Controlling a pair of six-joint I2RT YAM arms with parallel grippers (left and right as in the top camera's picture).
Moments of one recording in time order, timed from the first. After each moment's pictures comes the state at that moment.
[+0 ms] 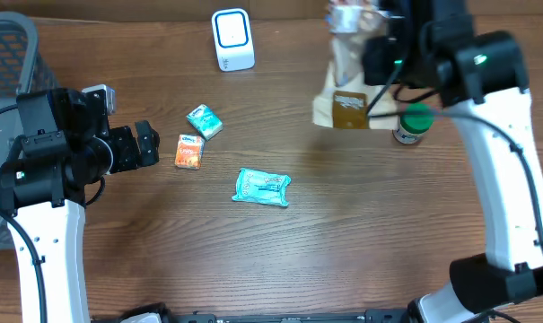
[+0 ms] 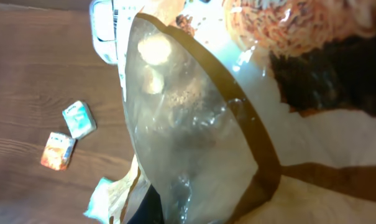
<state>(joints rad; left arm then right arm) 0.21 1.26 1.32 -1.05 0.25 -0.05 0.21 1.74 2.07 -1.27 -0.12 0.20</state>
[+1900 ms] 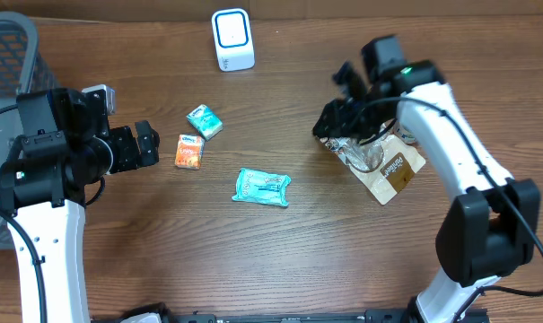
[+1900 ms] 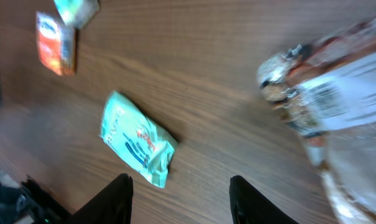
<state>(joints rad) 0.21 1.26 1.32 -1.05 0.25 -0.05 0.25 1.88 1.55 -1.03 -0.49 0.12</state>
